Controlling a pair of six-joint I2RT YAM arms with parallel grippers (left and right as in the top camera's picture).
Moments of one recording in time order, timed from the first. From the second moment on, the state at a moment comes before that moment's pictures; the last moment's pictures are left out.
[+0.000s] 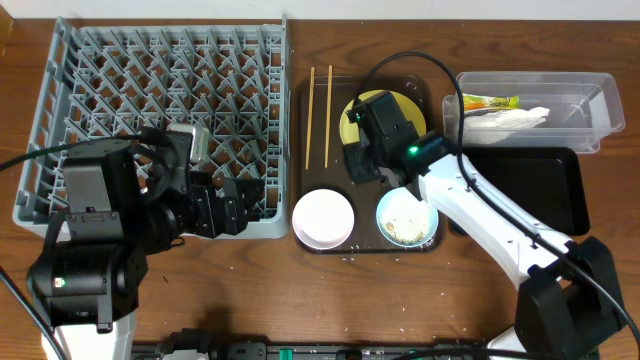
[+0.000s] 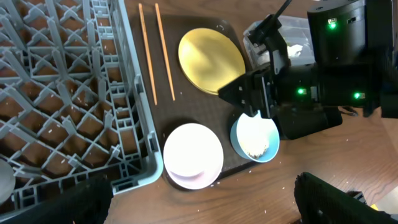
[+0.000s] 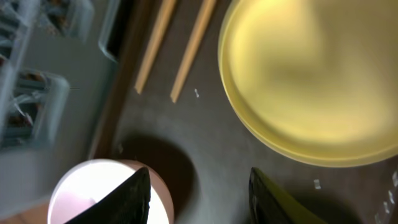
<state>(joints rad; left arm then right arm) 0.03 0.97 1.28 -1.14 0.57 -0.05 0.57 1.71 1.28 -0.63 -0.04 0.32</state>
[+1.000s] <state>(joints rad) 0.03 1.01 1.28 -1.16 0.57 -0.04 0.63 1.71 1.00 -0.69 0.09 0.44</state>
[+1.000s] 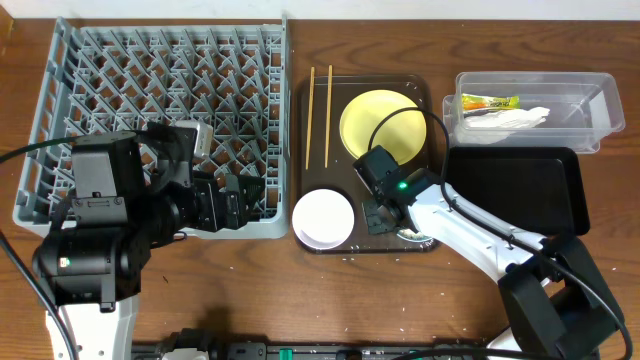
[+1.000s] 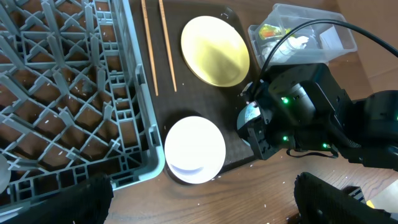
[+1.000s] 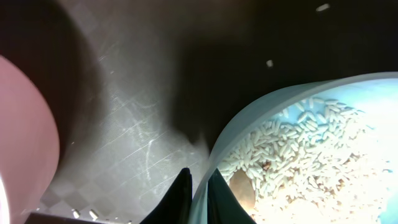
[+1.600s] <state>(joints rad) 0.03 1.01 1.28 -1.16 0.57 -0.04 0.63 1.70 0.97 -0.65 0.12 0.48</state>
